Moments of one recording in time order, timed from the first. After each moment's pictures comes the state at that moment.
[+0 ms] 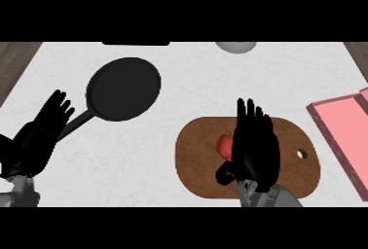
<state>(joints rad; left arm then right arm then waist) -0.05 0.37 0.02 -1.60 0.35 0.06 0.21 -0.31 -0.04 0.52 -1.79 1.07 0.26 1.18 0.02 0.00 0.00</state>
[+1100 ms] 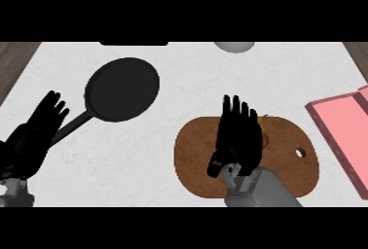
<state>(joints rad) -0.04 0.37 0.06 -1.62 0.34 0.04 0.22 -0.43 -0.02 0.52 -1.66 0.97 0.33 1.23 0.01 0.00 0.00</state>
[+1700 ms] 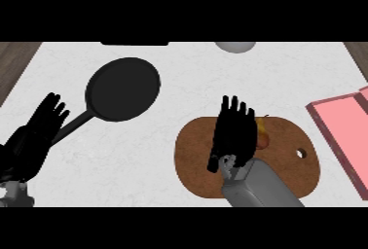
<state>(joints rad) -0.02 0.36 0.07 -1.62 0.35 0.02 0.22 -0.47 -0.02 0.51 -1.55 0.95 0.34 1.23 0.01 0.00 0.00</state>
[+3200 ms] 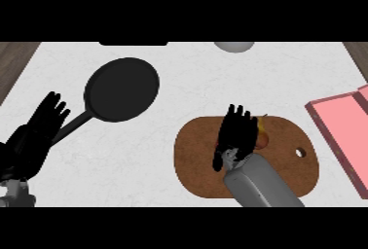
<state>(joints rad) -0.03 0.33 0.08 -1.63 0.32 0.01 0.24 -0.45 -0.02 0.47 -1.37 0.94 0.29 1.21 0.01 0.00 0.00</state>
